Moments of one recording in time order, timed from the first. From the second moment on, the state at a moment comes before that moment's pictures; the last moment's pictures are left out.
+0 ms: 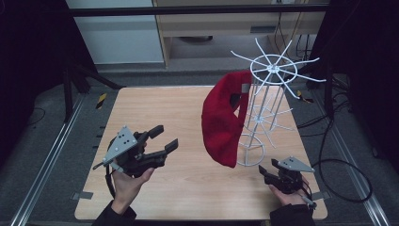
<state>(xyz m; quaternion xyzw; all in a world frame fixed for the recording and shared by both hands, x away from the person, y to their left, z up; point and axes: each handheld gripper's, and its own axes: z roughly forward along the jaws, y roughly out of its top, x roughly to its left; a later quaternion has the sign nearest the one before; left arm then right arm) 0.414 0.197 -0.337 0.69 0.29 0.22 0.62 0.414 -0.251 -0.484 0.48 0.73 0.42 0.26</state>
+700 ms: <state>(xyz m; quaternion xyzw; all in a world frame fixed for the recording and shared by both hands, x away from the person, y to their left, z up) 0.442 0.276 -0.457 0.73 0.43 0.23 0.48 0.417 -0.255 -0.490 0.50 0.72 0.41 0.25</state>
